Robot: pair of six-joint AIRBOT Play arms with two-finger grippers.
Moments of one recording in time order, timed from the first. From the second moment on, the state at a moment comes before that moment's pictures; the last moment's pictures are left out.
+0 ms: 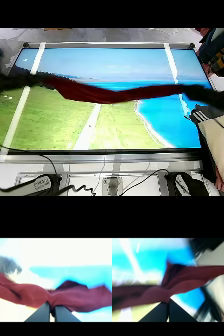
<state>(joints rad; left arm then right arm) 0.47 -1.27 1.43 0.22 -1.54 -0.77 -0.37 -0.71 1.08 -0.66 1.07 1.01</state>
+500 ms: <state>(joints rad) 0.65 -0.77 1.54 0.23 -1.20 -0.73 -0.37 -0.44 1.44 -0.66 0.97 1.04</state>
